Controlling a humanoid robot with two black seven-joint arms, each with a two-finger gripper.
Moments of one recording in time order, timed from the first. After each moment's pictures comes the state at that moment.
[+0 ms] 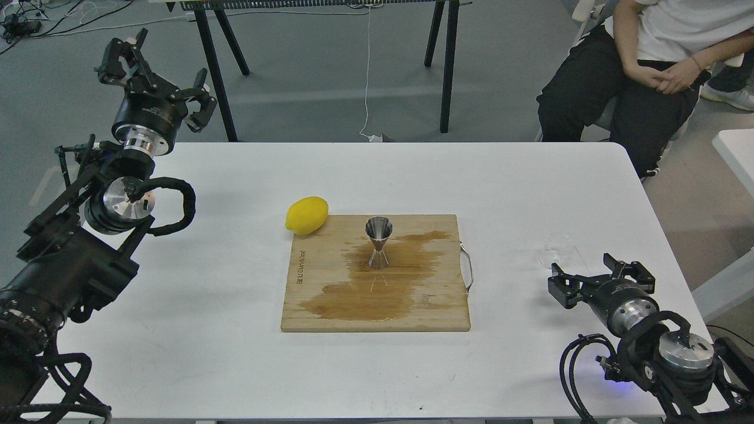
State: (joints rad) left arm -0.81 0.21 -0.86 -0.65 -0.04 -0.25 -0.32; right arm -0.08 -0.21 1.44 1.27 0.36 -0.21 -0.03
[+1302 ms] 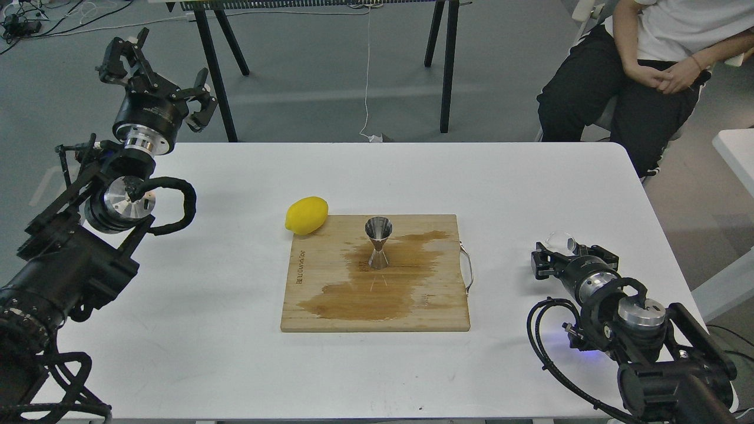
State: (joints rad) left arm -0.81 0.21 -0.86 -0.65 -0.03 -0.25 -0.32; right arm 0.12 -0.10 1.43 1.02 0.36 -0.19 -0.03
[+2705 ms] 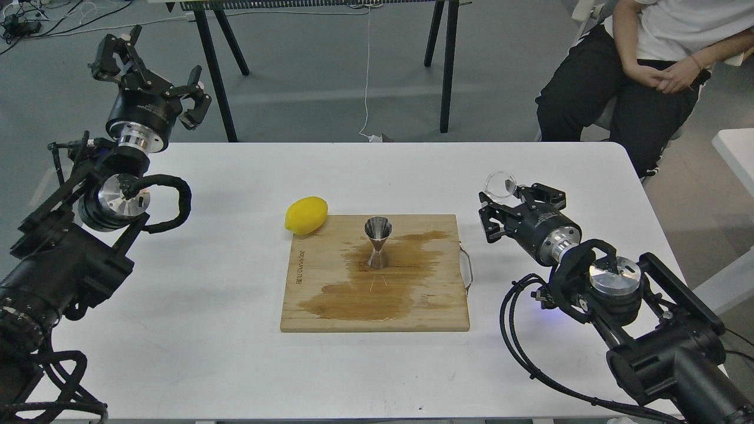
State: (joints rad) left arm -0.82 0.23 -0.85 -0.65 -0.03 -0.24 -0.32; right arm 0.26 -0.21 1.10 1.35 0.30 -0.23 -0.04
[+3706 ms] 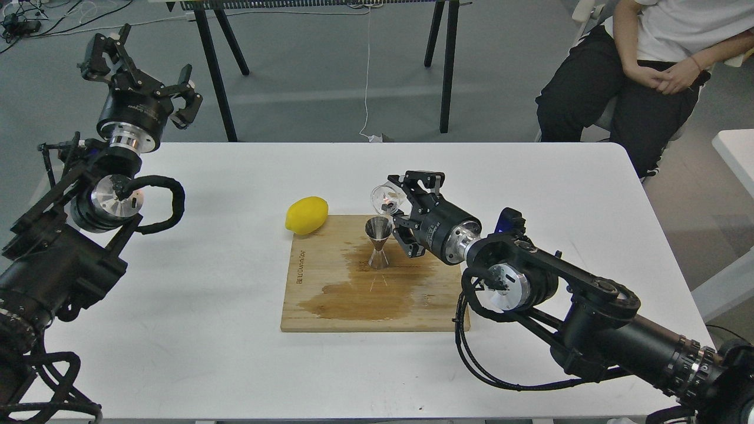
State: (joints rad) left arm -0.81 0.25 -0.85 -0.65 -0.03 -0.24 -0.34; right arm 0.52 -0.18 0.60 1.32 -0.38 -0.26 0.01
